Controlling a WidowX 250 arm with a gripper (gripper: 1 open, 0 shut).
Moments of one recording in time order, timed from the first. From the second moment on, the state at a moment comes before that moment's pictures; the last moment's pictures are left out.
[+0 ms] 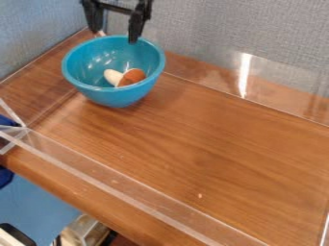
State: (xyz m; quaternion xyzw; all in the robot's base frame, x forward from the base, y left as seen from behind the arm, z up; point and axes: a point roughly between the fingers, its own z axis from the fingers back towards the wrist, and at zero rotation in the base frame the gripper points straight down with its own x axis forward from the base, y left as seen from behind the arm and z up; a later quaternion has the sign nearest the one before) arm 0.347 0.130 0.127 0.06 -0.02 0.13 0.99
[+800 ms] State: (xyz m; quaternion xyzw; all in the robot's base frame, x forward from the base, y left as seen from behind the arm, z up) arm 0.347 0.138 0.069 0.07 0.02 0.14 0.99
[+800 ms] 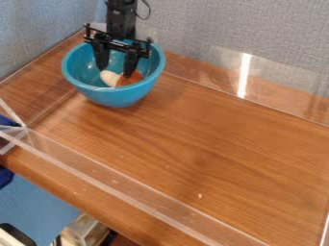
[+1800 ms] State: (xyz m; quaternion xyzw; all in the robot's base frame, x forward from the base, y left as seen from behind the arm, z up) arm 0.348 0.126 0.137 0.08 -0.04 0.14 0.99
